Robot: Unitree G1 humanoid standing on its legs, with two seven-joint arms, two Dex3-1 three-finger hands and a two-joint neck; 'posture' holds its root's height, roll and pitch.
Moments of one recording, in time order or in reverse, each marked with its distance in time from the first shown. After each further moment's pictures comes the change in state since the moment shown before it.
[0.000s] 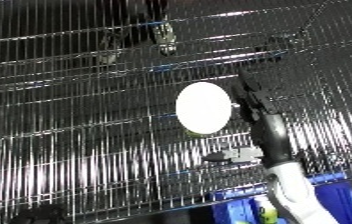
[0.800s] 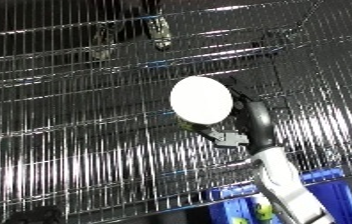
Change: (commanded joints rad) left arm -0.025 -0.005 -0.021 0.024 -0.009 -0.011 -0.004; right arm -0.081 0.021 0.040 0.085 0.040 -0.001 0.019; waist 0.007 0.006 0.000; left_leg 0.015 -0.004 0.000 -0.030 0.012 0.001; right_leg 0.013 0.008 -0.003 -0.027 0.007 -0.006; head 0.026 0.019
